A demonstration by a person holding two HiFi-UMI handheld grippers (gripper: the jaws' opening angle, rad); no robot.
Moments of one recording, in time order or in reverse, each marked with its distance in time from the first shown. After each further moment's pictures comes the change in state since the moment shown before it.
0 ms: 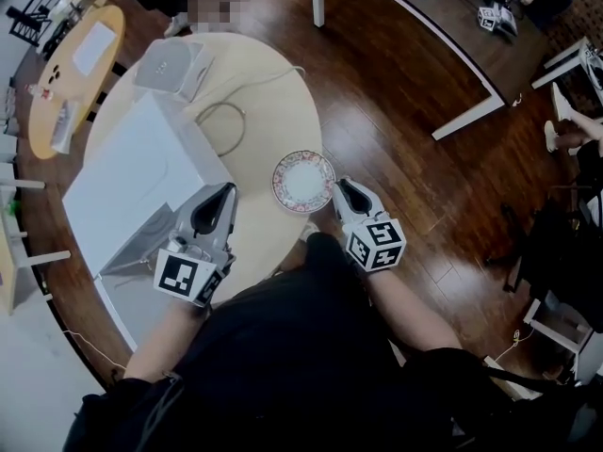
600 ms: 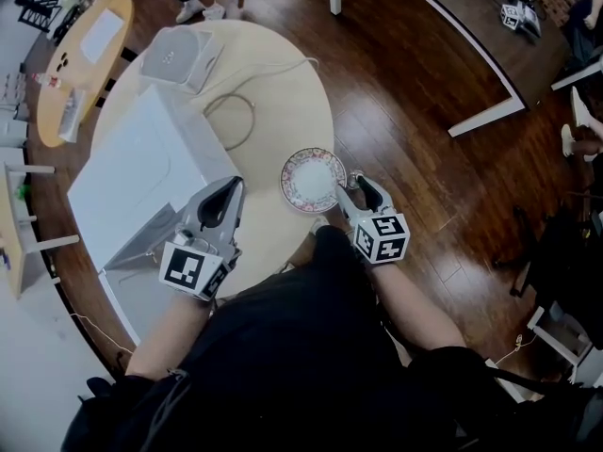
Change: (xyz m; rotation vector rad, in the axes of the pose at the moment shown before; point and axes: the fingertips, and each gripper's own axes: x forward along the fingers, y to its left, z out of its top) left arm 0.017 0.012 -0.013 -0.009 0.064 0.033; right arm 0.025 -0.027 -0.040 0.021 0.145 -0.023
